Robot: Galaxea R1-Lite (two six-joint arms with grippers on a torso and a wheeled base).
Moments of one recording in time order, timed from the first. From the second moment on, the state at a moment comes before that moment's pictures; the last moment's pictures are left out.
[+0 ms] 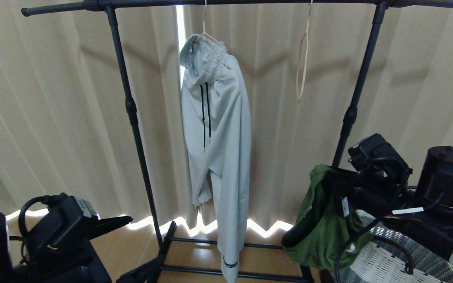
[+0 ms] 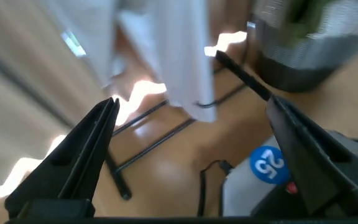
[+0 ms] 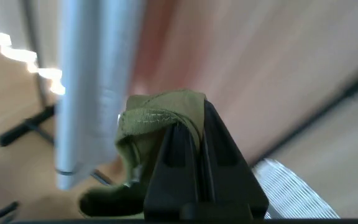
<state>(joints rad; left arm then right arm) -0.49 1.27 -0.21 -0.67 -0.20 0.20 0.52 1.57 -0.48 -0.87 -0.14 -0.23</state>
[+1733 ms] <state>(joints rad) -0.83 1.95 -0.79 -0.71 0.12 -0.05 0.71 1.60 -0.65 -0.88 -0.08 -0.13</state>
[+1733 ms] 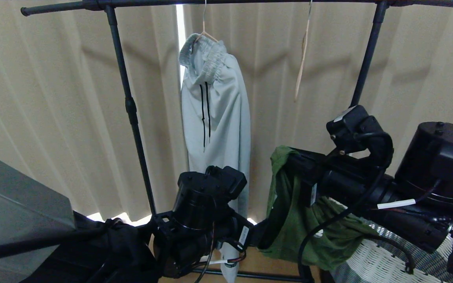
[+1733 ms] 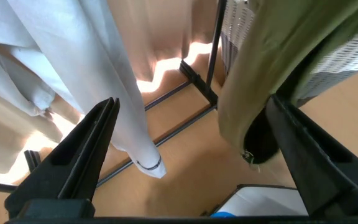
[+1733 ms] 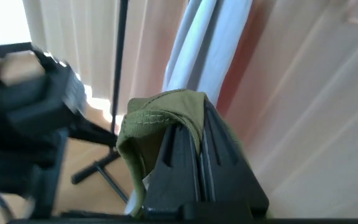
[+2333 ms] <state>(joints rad) -0.84 1.97 -0.80 -0.70 0.12 -0.05 0.72 1.56 -0.69 -0.88 -0.08 -0.04</state>
